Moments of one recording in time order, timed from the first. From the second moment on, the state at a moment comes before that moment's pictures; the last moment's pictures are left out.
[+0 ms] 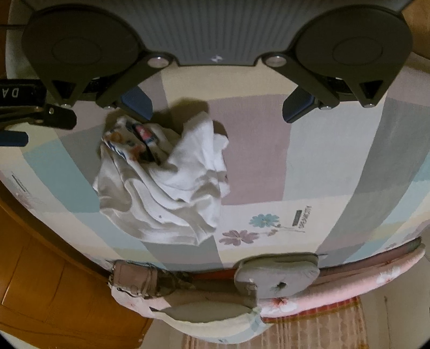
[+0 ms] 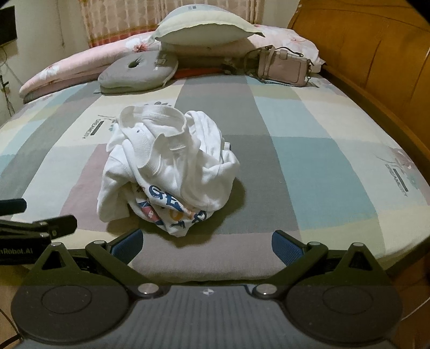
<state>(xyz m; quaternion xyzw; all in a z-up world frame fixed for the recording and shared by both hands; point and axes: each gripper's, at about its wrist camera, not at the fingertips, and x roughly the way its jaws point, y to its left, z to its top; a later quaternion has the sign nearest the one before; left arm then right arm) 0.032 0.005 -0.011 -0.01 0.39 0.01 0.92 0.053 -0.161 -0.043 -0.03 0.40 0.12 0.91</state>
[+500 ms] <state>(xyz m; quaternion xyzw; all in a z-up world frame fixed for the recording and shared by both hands) 0.060 0.006 -0.023 0.00 0.40 0.00 0.92 0.076 -0.152 -0.048 -0.05 0.39 0.17 0.90</state>
